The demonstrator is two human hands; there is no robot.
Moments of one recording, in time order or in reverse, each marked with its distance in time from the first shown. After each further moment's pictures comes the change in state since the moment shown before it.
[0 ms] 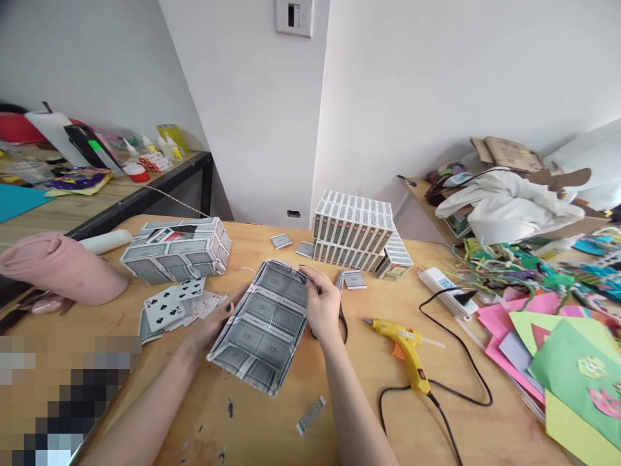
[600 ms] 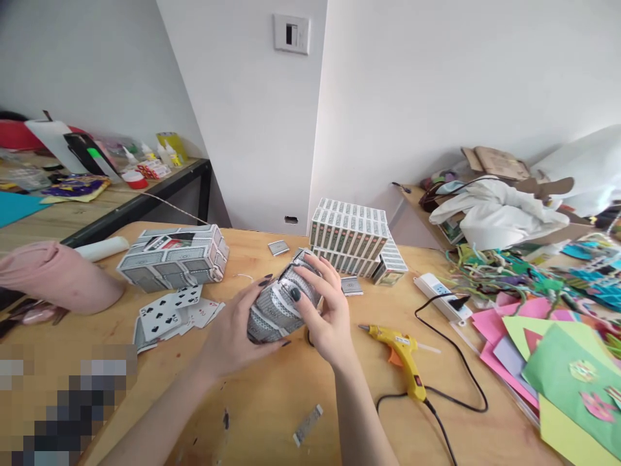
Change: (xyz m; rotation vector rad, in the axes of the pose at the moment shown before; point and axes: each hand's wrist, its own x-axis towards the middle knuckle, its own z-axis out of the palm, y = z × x) left_hand -0.004 0.021 0.060 1.378 0.223 0.856; right_hand -0.010 -0.067 -0.034 0.073 -0.210 -0.293
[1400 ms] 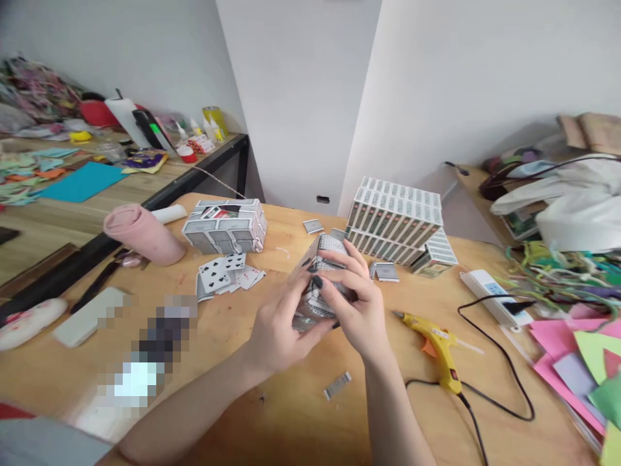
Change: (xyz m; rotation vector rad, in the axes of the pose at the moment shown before) left_hand 0.004 0.063 -0.017 -0.135 0.150 -0.166; right_hand -0.007 -0.021 0.014 -0.074 -0.084 -0.048
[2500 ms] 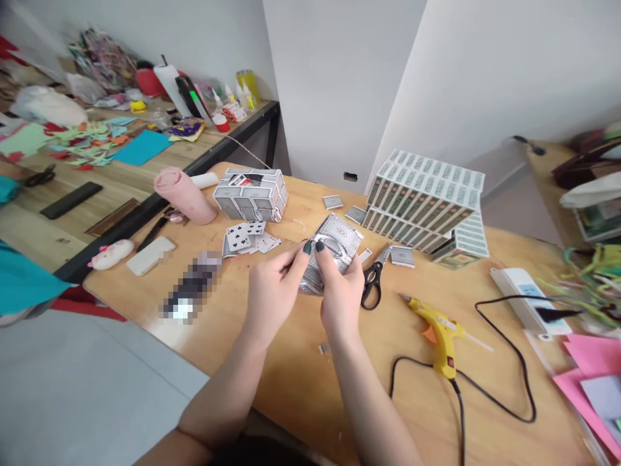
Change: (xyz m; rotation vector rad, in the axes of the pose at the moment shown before) left_hand 0.022 0.048 -0.010 0.010 0.034 -0.722; right_hand -0.014 -0.016 0.034 0.682 0.281 0.704
